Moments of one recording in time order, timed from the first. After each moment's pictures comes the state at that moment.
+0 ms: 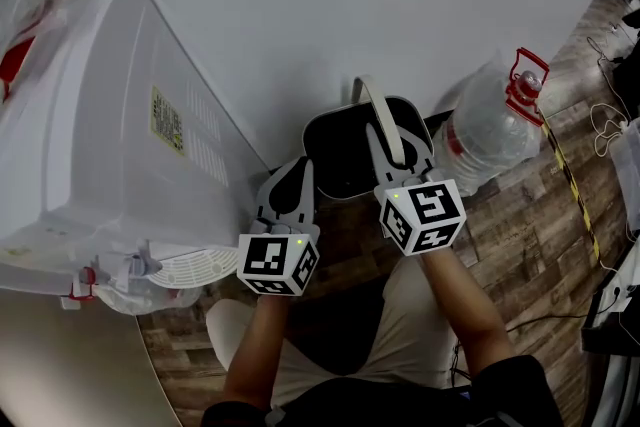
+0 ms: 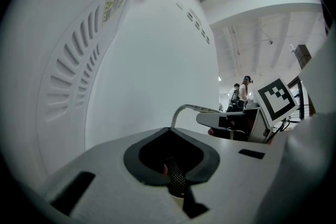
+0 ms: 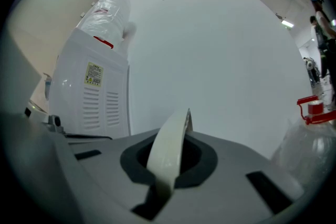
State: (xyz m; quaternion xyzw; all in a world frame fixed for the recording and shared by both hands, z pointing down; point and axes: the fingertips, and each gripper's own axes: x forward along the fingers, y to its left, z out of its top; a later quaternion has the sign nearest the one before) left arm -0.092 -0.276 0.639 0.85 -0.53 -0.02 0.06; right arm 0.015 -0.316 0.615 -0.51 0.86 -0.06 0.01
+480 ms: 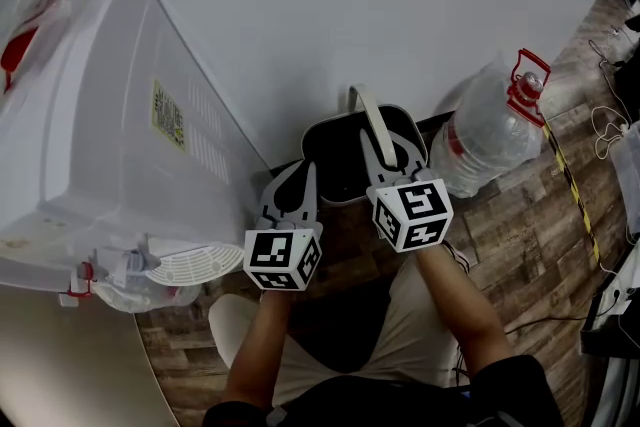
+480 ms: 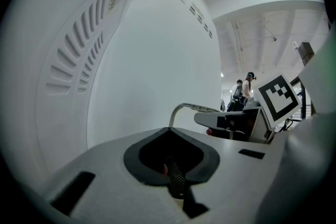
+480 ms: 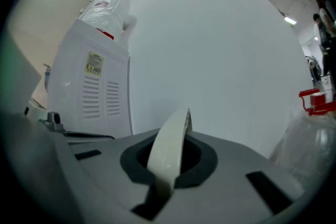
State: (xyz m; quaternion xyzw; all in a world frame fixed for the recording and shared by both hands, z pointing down) left arm -0.092 -0.278 0.667 0.84 -0.54 0.00 0.08; right arm 0.005 -0.319 0.644 -0.50 0.86 -0.07 -0.02
